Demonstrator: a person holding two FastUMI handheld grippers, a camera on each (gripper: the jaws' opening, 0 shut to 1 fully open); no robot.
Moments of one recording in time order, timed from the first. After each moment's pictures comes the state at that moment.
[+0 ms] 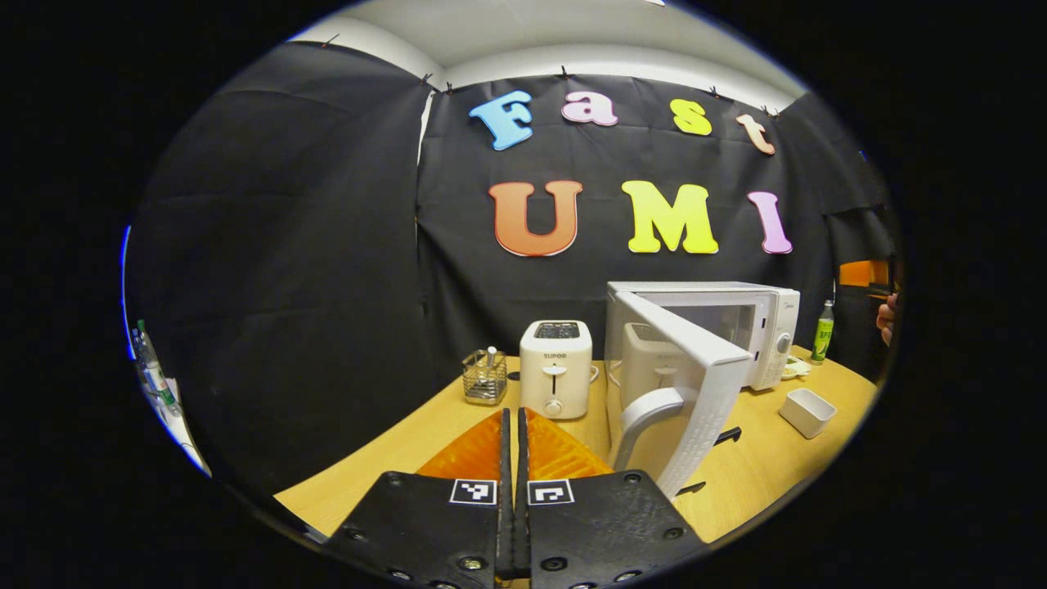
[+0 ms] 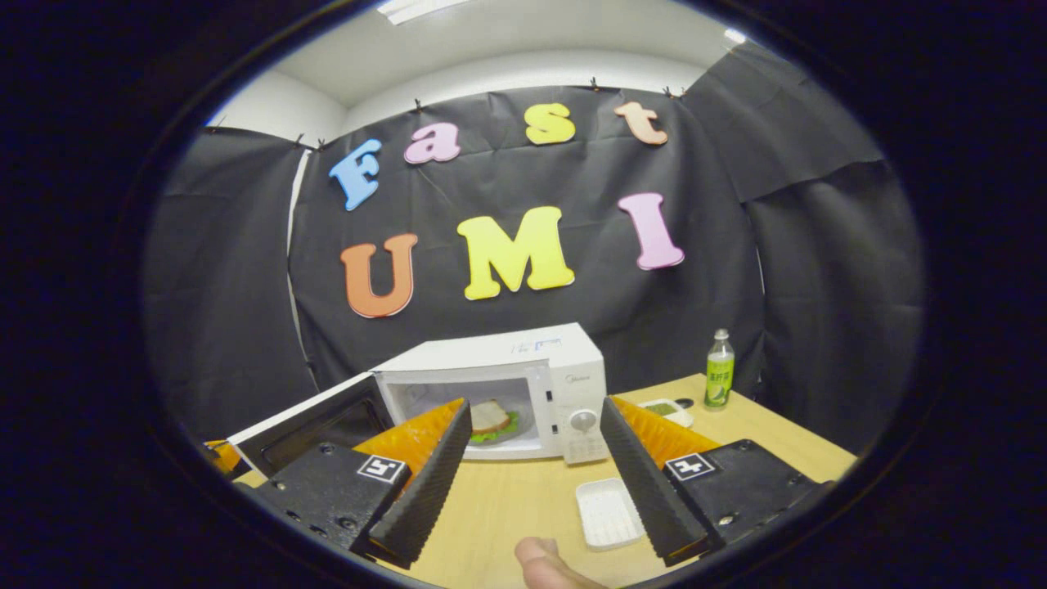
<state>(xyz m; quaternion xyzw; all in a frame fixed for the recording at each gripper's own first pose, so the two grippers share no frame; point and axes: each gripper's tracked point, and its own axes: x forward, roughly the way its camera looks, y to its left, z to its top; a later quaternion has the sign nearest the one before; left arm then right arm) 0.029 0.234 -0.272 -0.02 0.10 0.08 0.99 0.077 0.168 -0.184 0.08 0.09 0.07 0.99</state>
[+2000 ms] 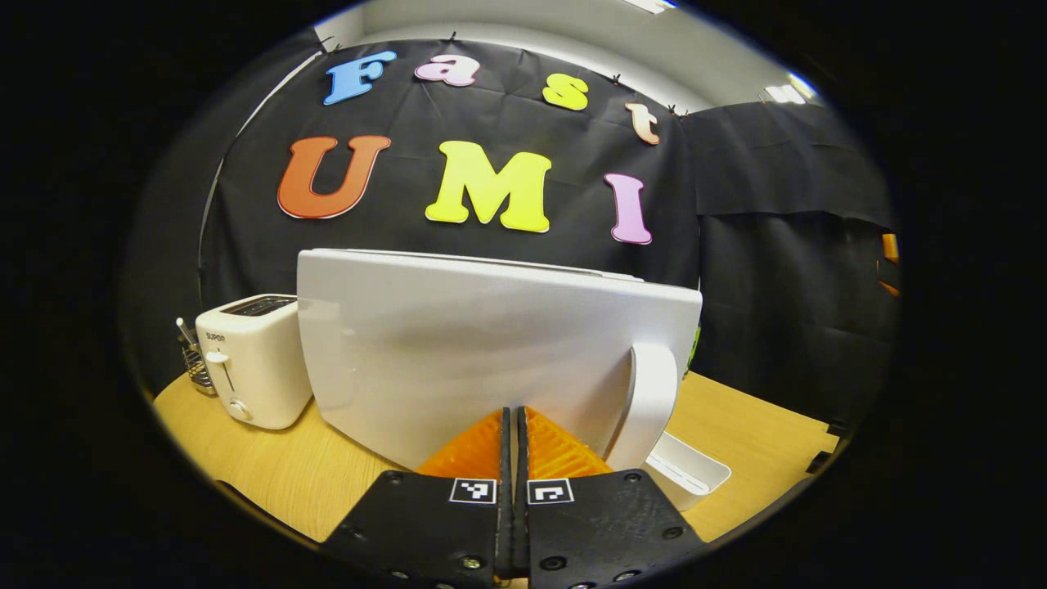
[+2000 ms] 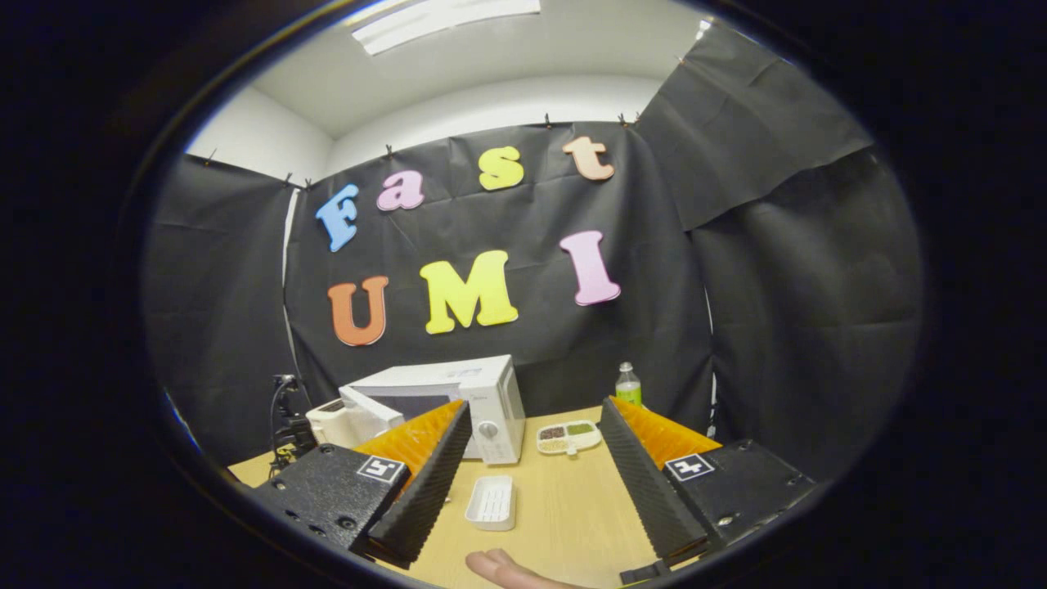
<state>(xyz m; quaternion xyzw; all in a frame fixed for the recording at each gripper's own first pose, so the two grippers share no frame) 0.185 -0.066 -0.305 -0.06 0.11 -0.19 0.97 0.006 -0.019 -0.153 0.10 0.06 0.06 0.99</state>
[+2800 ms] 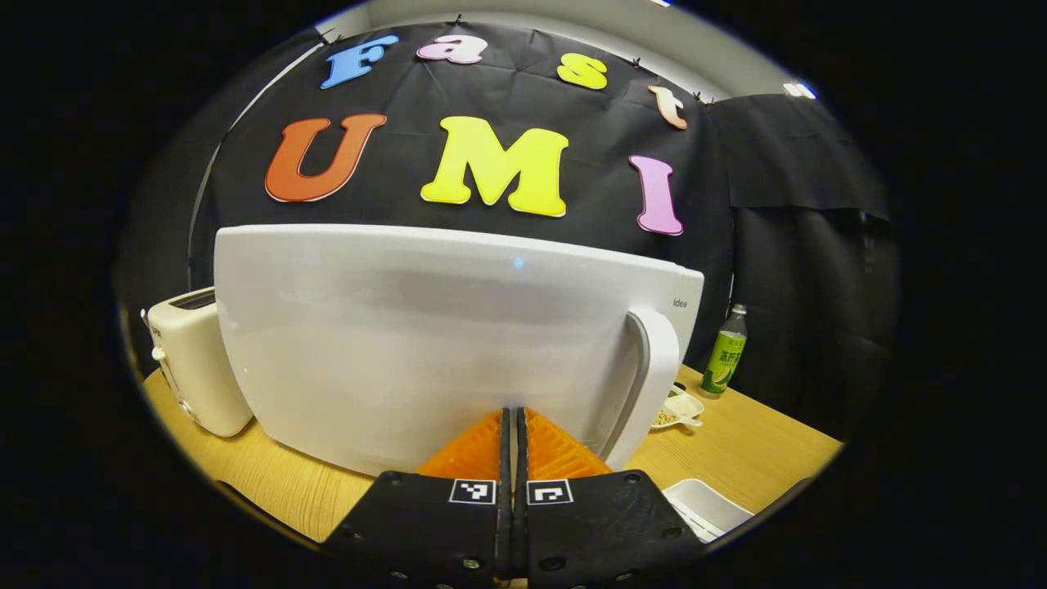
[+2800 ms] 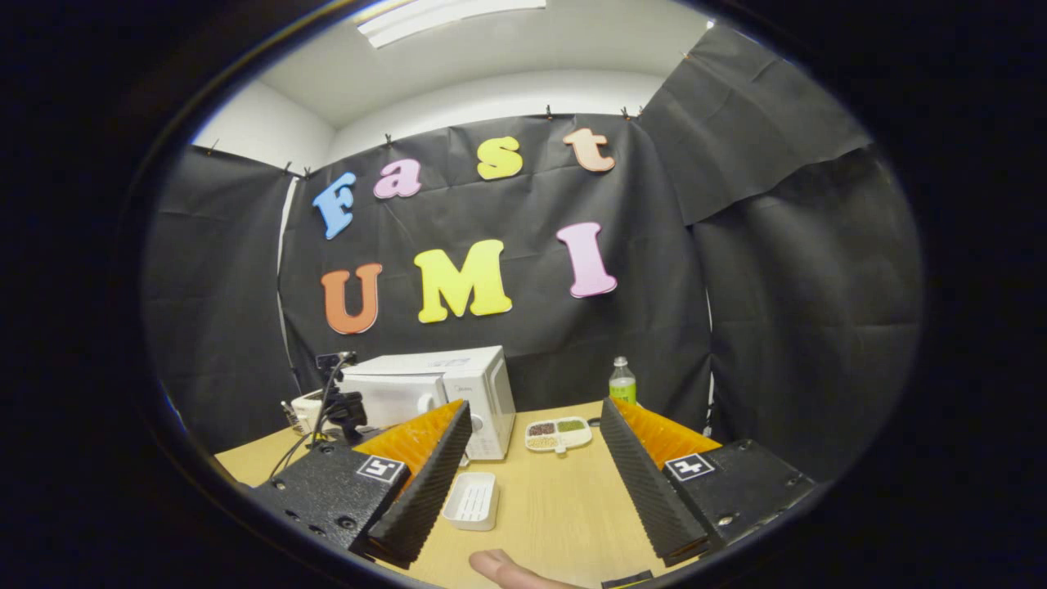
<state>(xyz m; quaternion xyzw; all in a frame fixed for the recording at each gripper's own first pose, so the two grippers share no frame) 0.283 -0.117 -0.324 -0.05 0.12 -0.14 0.98 0.032 -0.029 -0.176 0.08 0.06 0.06 0.99</state>
